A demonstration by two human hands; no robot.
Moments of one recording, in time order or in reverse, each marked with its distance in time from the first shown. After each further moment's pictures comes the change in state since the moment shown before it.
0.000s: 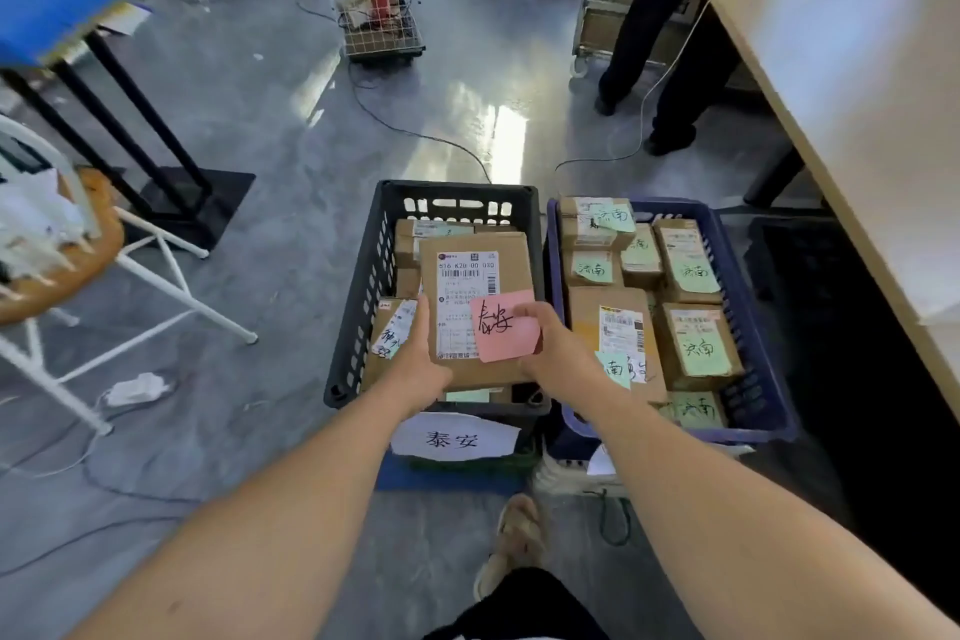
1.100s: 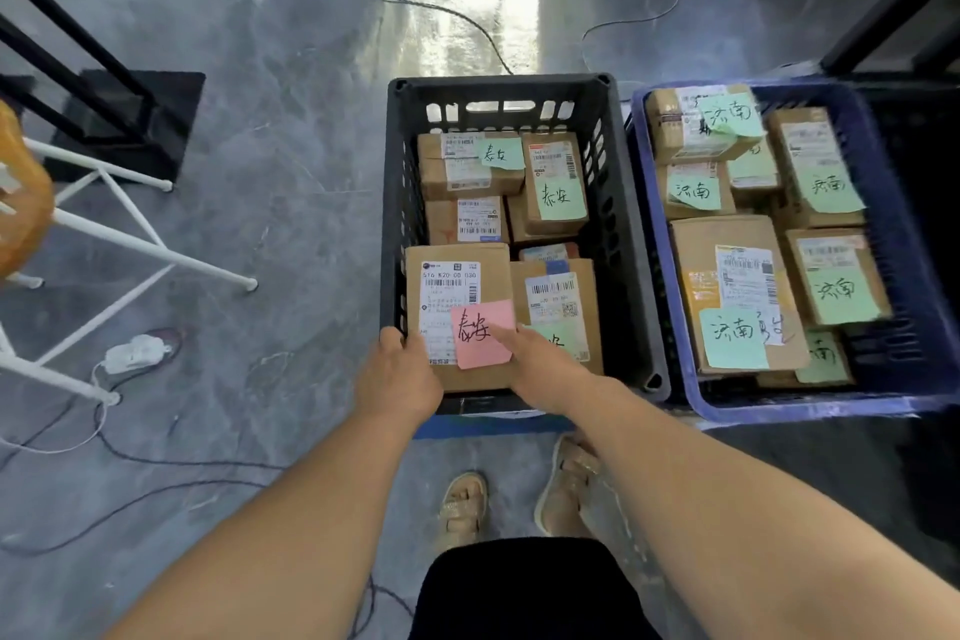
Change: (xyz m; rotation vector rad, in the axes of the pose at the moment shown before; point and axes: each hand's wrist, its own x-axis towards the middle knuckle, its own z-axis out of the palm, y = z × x) left_hand 0.112 -0.118 -0.068 0.772 -0.026 -0.103; right_hand 0.125 -0.018 0.158 -0.252 -0.383 0.080
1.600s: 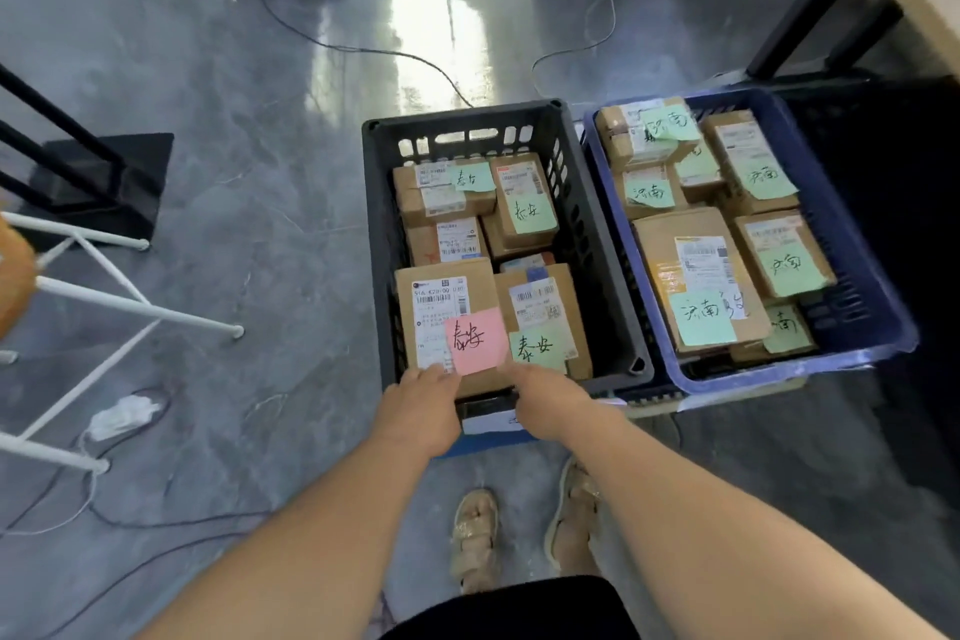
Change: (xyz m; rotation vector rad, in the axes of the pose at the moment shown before) left_hand -0.014 -0.003 0.006 0.327 -0.129 0.338; right_hand -0.032 -0.006 0.022 -0.096 0.007 0.132
